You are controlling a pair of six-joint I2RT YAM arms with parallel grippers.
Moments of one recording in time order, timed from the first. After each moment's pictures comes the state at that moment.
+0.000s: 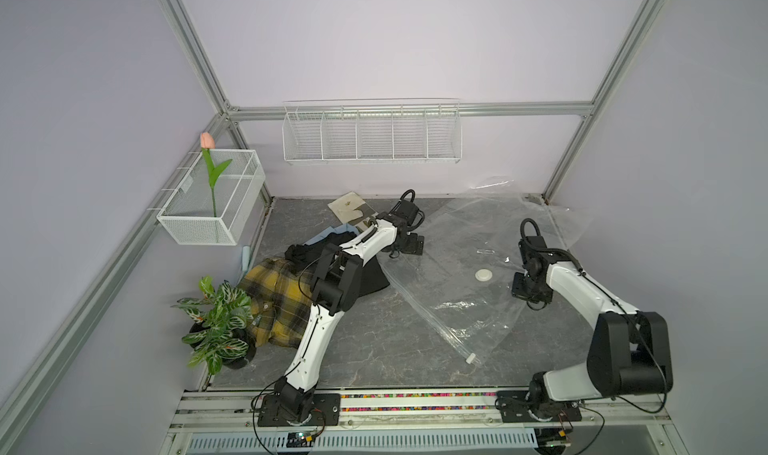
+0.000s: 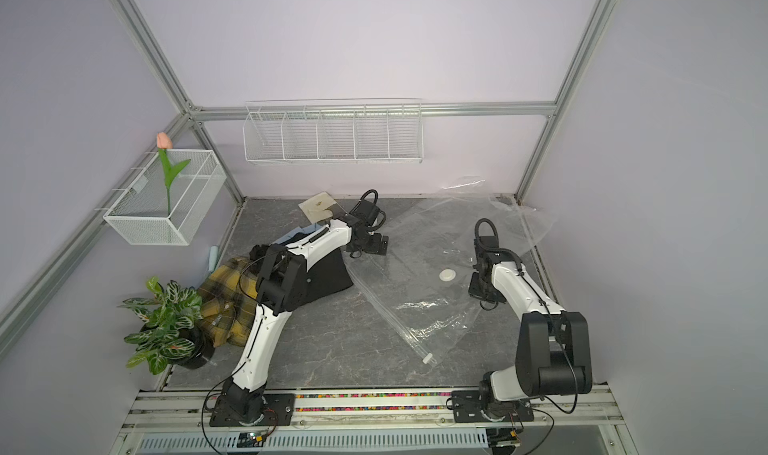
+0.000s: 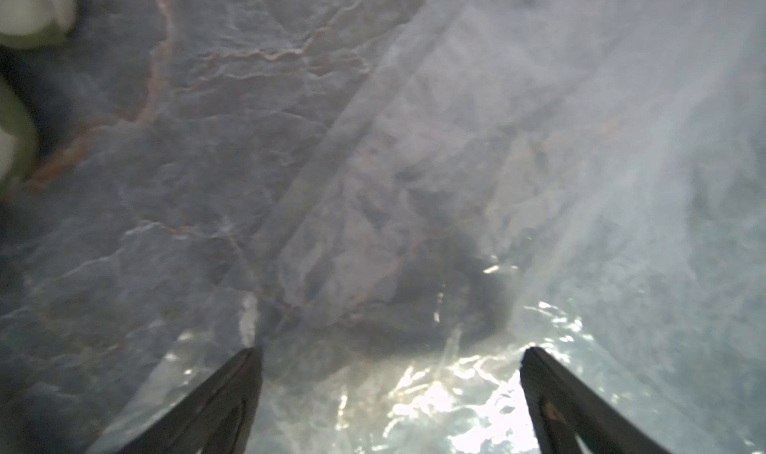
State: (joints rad) left arm -0.63 2.41 2.03 -0.77 0.01 -0.36; right arm 0.04 1.47 0.96 -0.87 0.22 0.38
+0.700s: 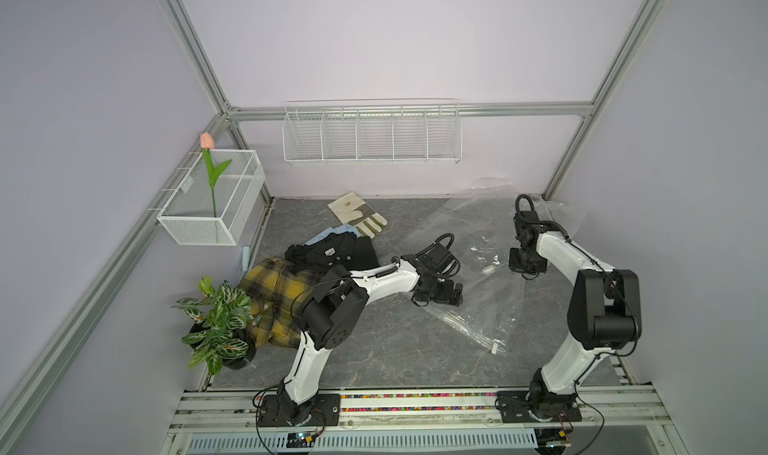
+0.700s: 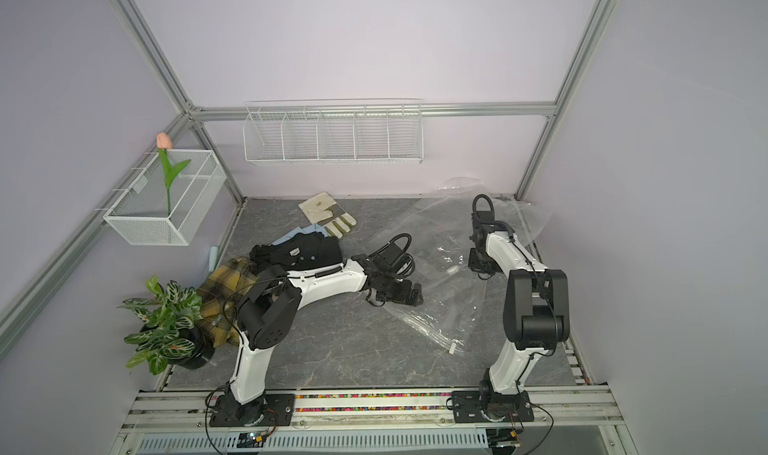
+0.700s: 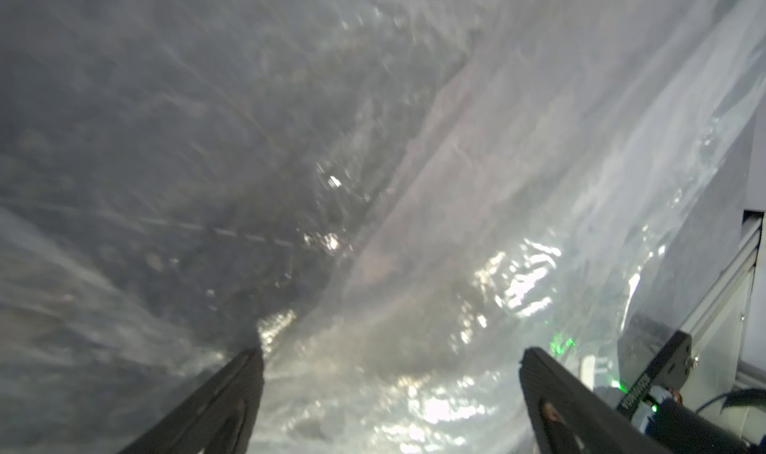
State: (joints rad) left arm -0.94 2.08 1.51 -0.56 0.28 -0.56; right arm 0.02 1.76 1.27 -0.87 0.28 0.27
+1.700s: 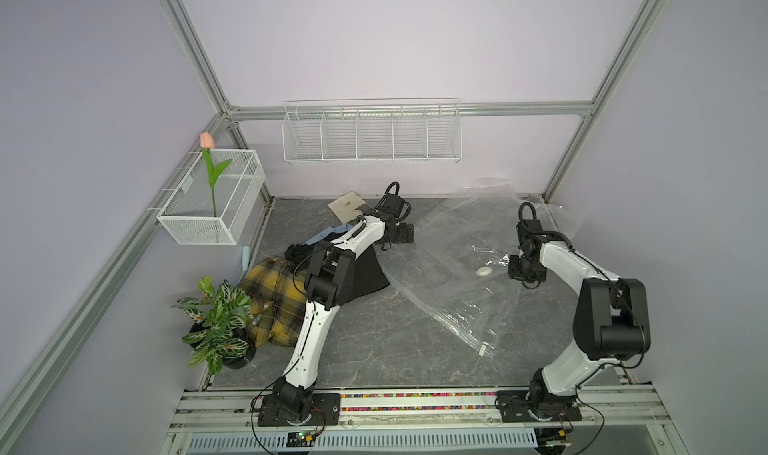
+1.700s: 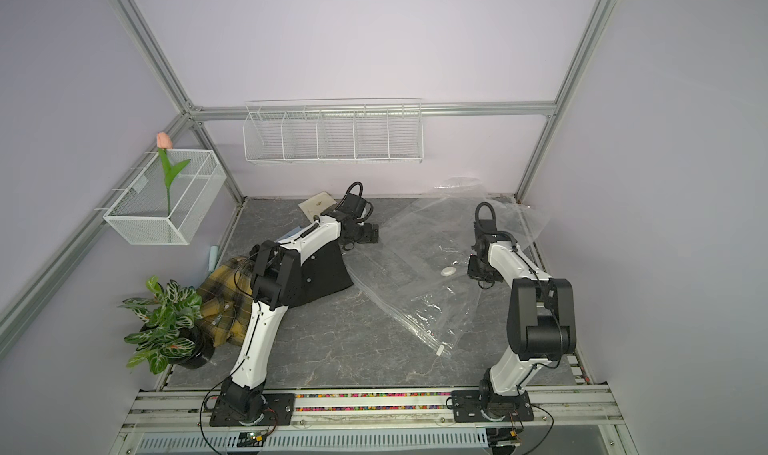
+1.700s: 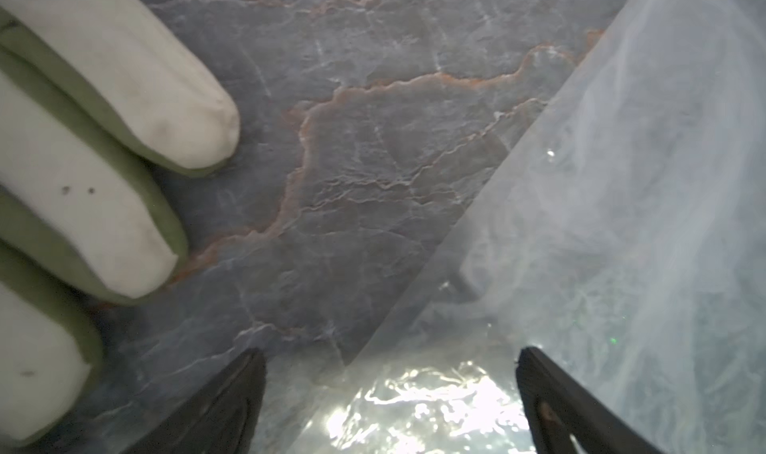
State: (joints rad) left arm -0.53 2.42 2.04 -0.64 0.07 -0.39; right arm 0.01 1.68 1.14 -0.79 0.19 0.27
